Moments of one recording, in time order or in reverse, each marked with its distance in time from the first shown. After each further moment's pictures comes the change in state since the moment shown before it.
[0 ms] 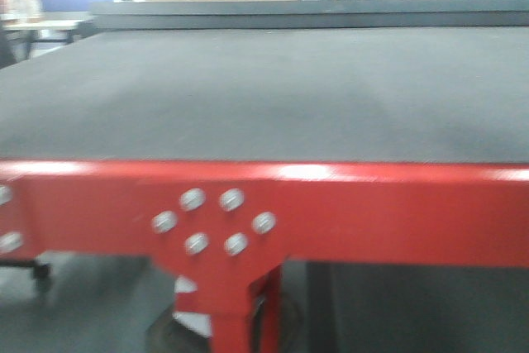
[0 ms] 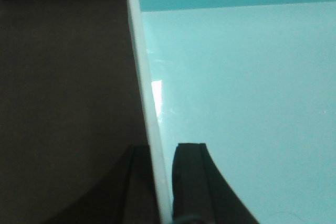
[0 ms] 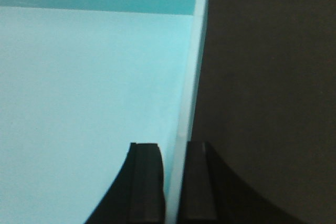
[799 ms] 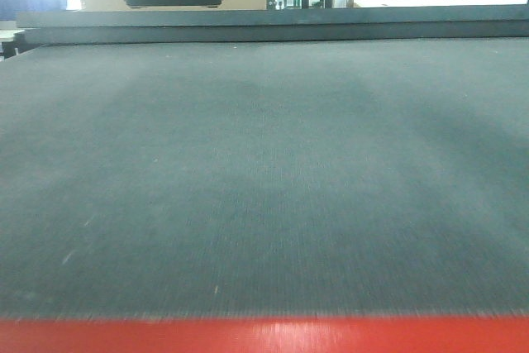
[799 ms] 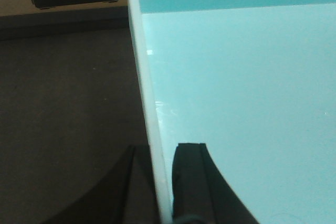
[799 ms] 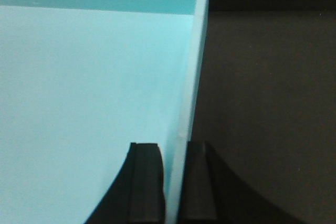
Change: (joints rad) left arm 0.000 0.000 0.000 0.006 -0.002 0.000; right arm 0.000 0.000 0.000 0.000 0.000 0.000
